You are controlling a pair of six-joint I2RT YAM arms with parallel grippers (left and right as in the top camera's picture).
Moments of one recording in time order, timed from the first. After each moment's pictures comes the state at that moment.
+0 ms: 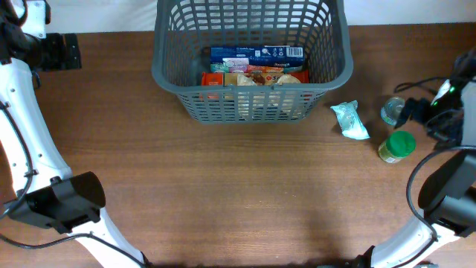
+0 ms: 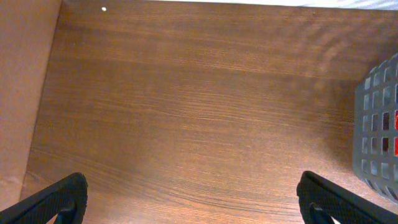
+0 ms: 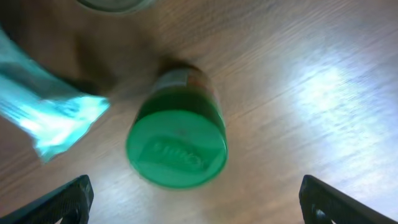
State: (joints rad) left arm 0.35 2.07 2.50 -1.40 0.05 0.24; right arm -0.46 1.99 1.75 -1.39 -0.01 0.15
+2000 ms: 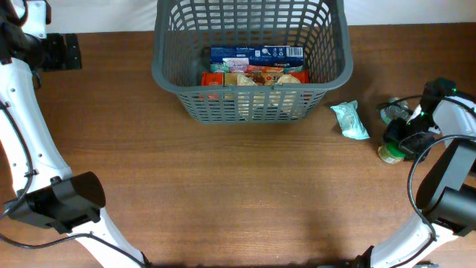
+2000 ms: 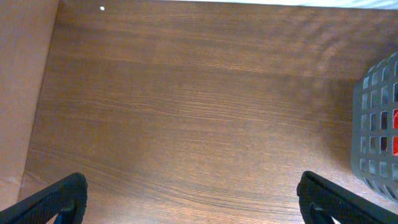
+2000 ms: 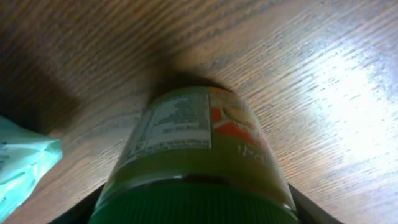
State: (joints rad) left arm 0.35 2.07 2.50 -1.40 0.05 0.24; right arm -0.43 1.99 1.41 -1.05 -0.05 0.21
